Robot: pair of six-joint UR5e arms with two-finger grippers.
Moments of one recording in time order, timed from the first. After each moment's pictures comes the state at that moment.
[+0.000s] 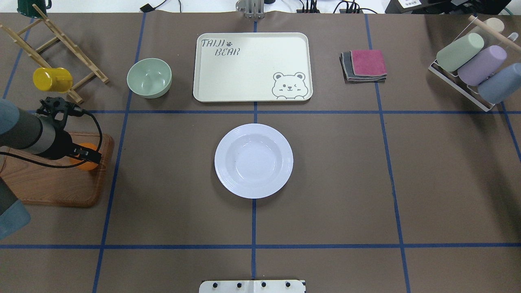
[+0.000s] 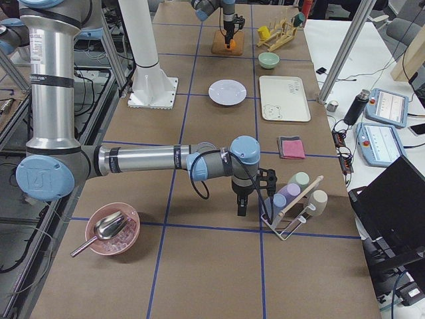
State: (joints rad) left arm -0.77 -1.61 -1.86 -1.95 -2.02 -0.75; right arm 1.45 -1.62 1.70 -1.43 2.30 0.29
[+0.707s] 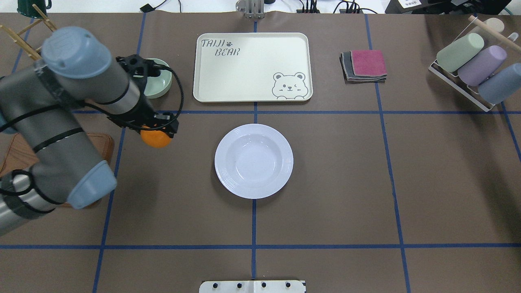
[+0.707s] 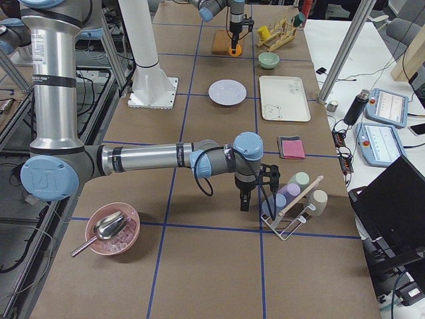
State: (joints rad) left arm -0.72 -2.13 -1.83 -1.49 -2.06 -0.94; right arm 1.44 -1.59 1.70 -1.42 2.33 0.34
